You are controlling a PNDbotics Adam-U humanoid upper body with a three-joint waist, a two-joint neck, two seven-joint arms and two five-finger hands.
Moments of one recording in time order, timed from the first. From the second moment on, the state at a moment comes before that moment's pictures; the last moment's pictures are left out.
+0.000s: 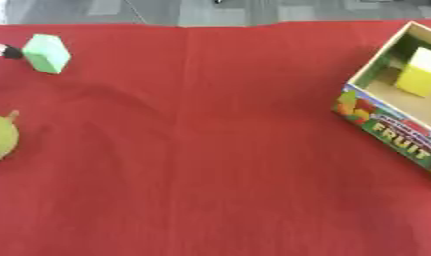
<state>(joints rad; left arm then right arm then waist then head) -1.02 0.81 -0.10 -0.90 -0.68 0.13 -0.53 -0.67 -0.84 -0.02 -1.68 -0.39 0.19 -0.04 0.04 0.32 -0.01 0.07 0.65</state>
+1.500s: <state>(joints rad) -1.11 0.70 -0.04 -0.76 -0.84 0.48 -0.43 -0.68 -0.84 0.00 -1.67 -0.35 0.20 -0.02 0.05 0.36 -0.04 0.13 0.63</state>
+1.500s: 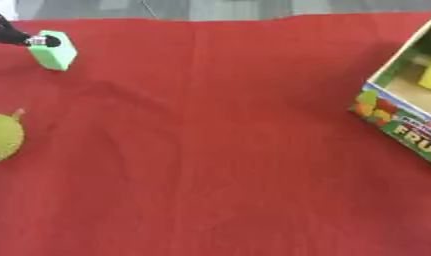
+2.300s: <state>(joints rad) -1.12 0.68 -0.02 -0.73 -0.84 0.58 -0.35 -0.69 -0.84 0.01 -1.66 -0.33 0.19 0.00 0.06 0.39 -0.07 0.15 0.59</state>
